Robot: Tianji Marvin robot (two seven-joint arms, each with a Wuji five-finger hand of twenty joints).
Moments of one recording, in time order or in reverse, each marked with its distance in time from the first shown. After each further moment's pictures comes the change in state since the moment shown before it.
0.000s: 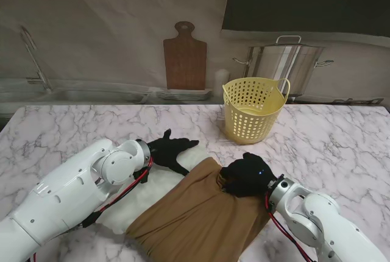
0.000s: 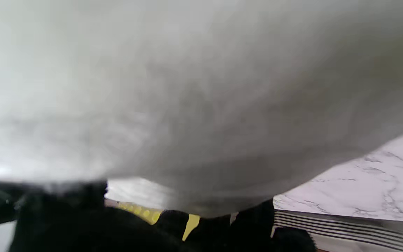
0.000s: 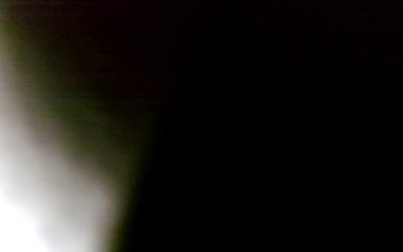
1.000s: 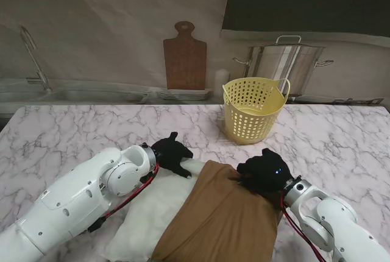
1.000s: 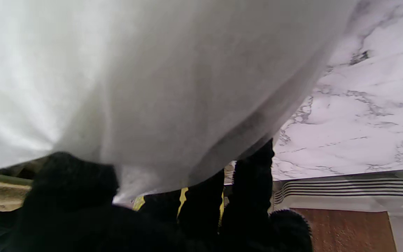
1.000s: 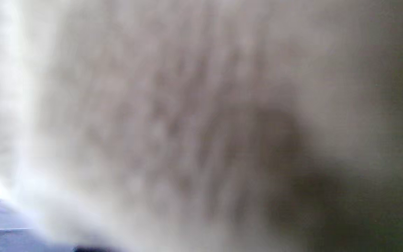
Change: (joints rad) left arm 0.050 -0.023 -0.009 -0.028 0.221 -0.045 0.107; right arm -0.069 -0.003 0.116 -0.004 -0.139 0.052 -0.089; left_hand 0.077 -0.075 0.242 0.007 0.504 -0.102 0.727 0.749 0.673 -0.075 0.423 0.757 0.439 0.001 0.533 0.579 0.204 0.003 0.037 0.237; right_hand -0.005 0.056 -0.026 -0.004 -0.022 -0.125 -0.018 -0.023 -0.003 -0.066 0.000 -0.016 -0.015 -0.046 -0.099 -0.001 0.000 -0.003 -0.007 -0.011
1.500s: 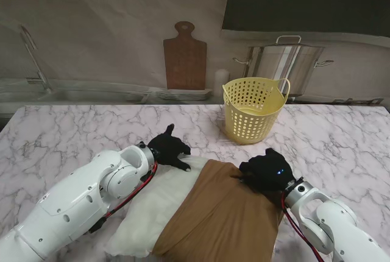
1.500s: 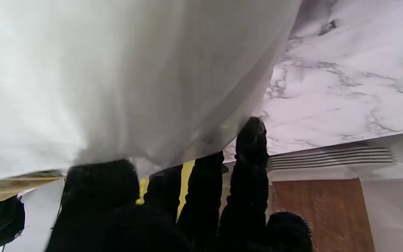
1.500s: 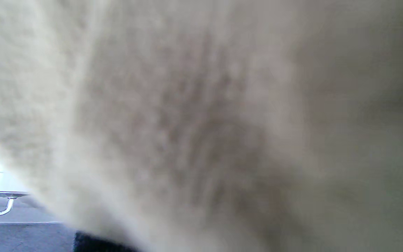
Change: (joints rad) left arm 0.044 -0.005 -0.043 -0.023 0.106 0.029 0.082; right arm -0.007 0.005 -0.011 0.005 0.006 0.064 -0.026; left_hand 0.158 0.189 -0.290 -0.014 -0.017 -0.012 -0.205 -0.189 -0.116 -0.014 -0.116 -0.383 -0.076 -0.034 -0.232 -0.194 -0.029 -0.002 0.001 -0.119; right_hand 0.003 0.010 -0.001 0.000 0.000 -0.011 -0.022 -0.010 0.000 -0.002 0.000 0.000 -0.008 -0.011 0.001 0.000 0.000 0.000 0.000 0.000
